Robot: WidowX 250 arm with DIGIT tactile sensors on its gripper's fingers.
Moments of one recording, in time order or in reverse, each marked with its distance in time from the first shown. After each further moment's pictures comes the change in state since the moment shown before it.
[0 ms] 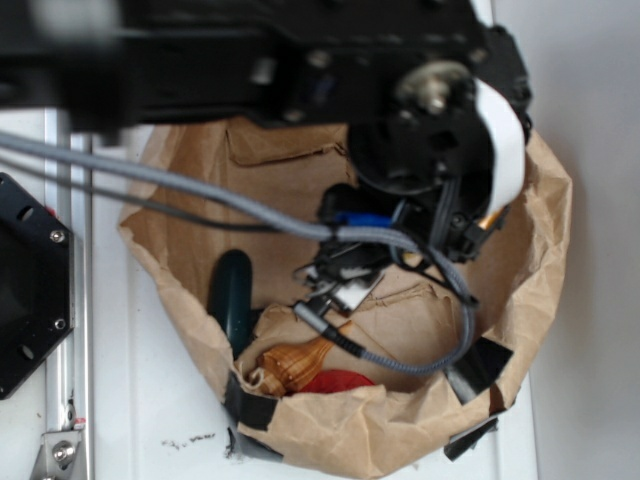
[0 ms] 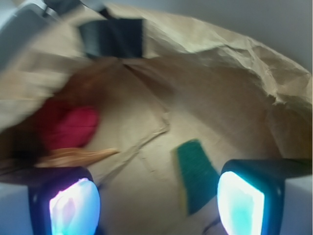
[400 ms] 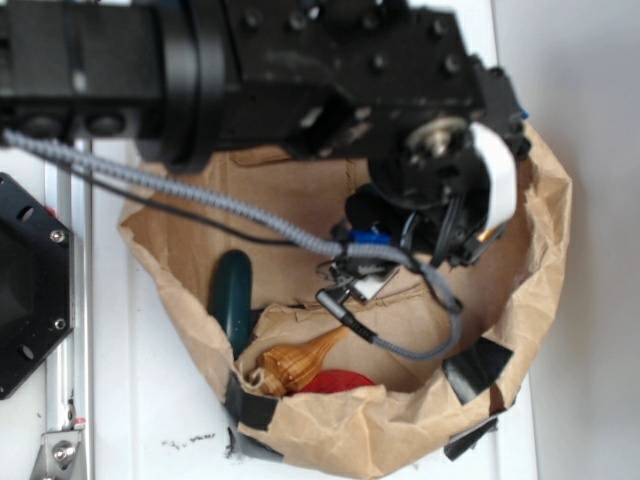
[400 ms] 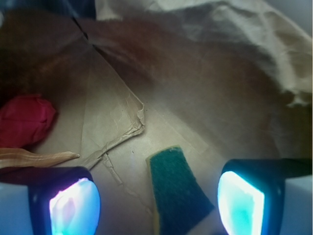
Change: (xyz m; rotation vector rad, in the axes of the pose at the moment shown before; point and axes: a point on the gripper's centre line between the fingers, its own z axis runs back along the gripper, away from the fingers) arm 0.000 0.009 -0.032 0.056 -0.002 -0.067
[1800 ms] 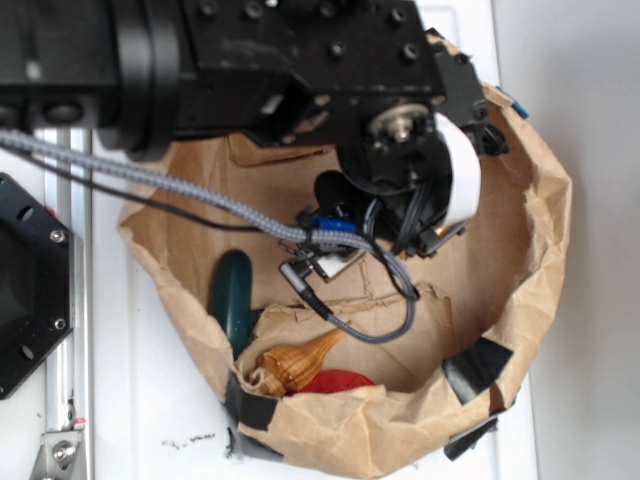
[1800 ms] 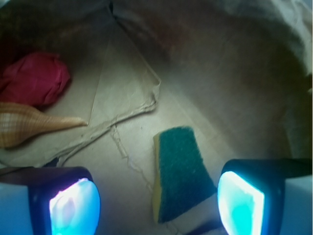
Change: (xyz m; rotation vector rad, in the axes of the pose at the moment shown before) arm -0.018 -0.001 0.003 -0.009 0.034 -0.128
